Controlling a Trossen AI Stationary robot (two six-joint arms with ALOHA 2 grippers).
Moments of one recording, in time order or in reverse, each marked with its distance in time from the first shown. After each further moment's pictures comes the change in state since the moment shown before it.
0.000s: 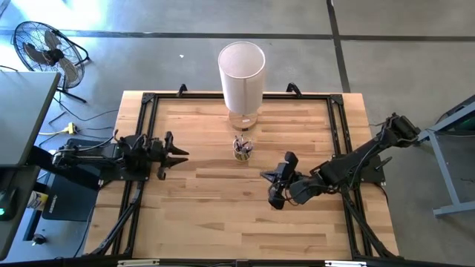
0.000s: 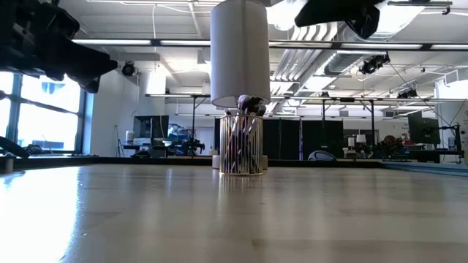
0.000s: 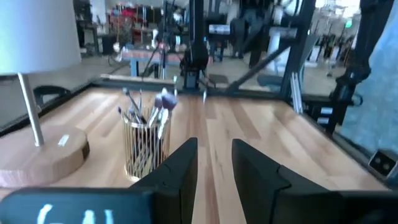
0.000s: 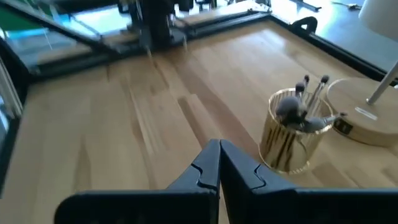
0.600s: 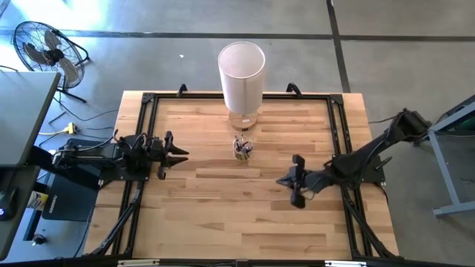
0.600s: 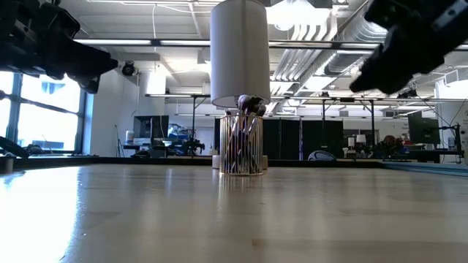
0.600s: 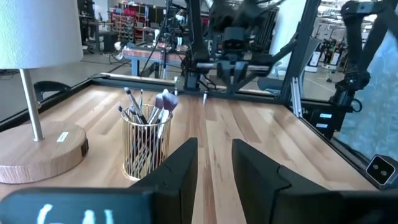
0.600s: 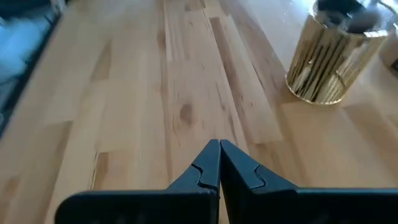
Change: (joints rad) left arm 0.000 0.006 -0.002 0.005 -0.006 -0.034; right arm -0.021 -0.226 -0.454 0.247 -0.303 -0.139
